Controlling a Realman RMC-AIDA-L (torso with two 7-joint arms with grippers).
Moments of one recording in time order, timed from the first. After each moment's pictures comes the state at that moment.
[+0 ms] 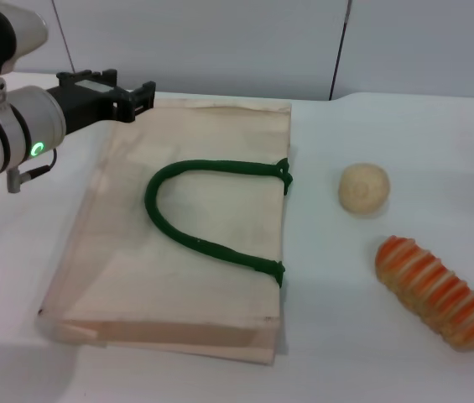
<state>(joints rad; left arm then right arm) -0.26 -2.03 1.56 1.32 -1.00 -0.46 0.74 0.64 2.03 -0.57 0.08 -0.57 -1.01 0.05</state>
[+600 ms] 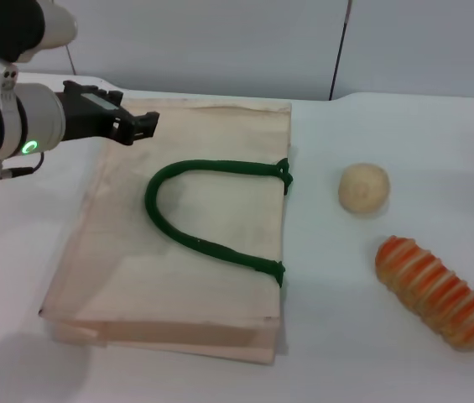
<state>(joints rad) -0.29 -2.03 1.50 1.51 -0.68 -0.82 0.58 0.64 2.03 -0.57 0.07 -0.58 -0.96 0.05</state>
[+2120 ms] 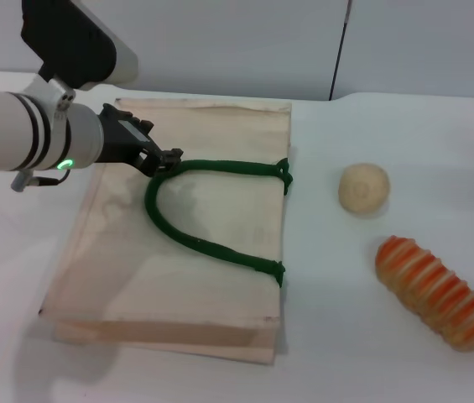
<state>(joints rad) -0.40 -2.03 1.55 1.39 -0.61 -0.89 0.67 0.66 2.03 -0.57 0.08 -0.58 -0.96 0.04</state>
